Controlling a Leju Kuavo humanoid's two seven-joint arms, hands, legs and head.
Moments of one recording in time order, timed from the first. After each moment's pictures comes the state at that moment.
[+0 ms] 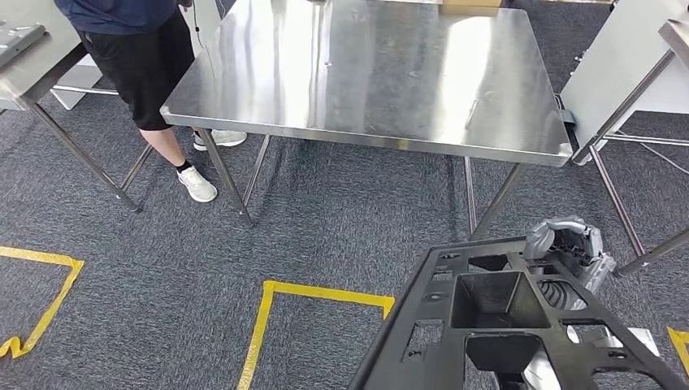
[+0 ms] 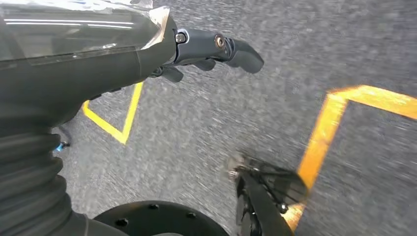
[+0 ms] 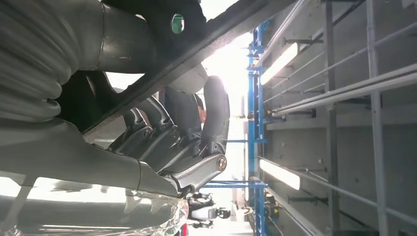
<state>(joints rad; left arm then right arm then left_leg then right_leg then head) -0.09 -0.19 1.34 -0.19 -1.04 0.30 -0.25 -0.03 0.02 0.11 -1.76 -0.02 -0.31 -0.61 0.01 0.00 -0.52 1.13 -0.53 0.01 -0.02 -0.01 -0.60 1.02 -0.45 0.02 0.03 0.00</state>
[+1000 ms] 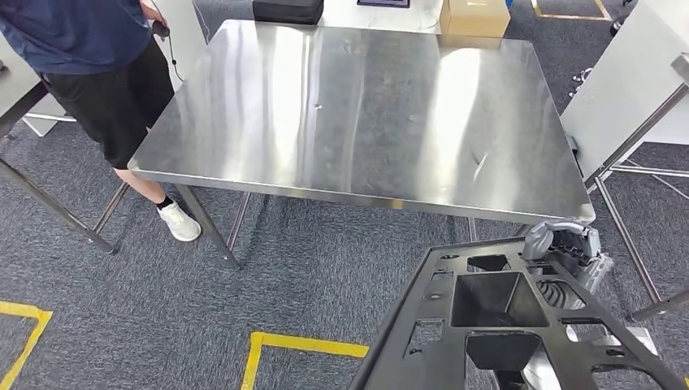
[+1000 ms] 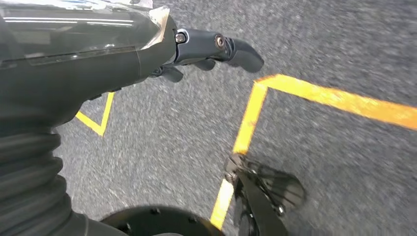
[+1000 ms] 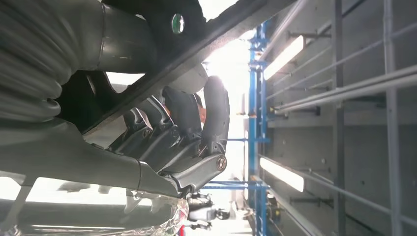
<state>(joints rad) -0.09 -0.19 1.34 -0.19 -1.05 0.30 -0.25 -0.03 0.01 0.10 -1.76 -0.03 -0.31 -0.61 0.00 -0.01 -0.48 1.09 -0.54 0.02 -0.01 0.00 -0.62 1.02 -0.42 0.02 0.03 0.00</state>
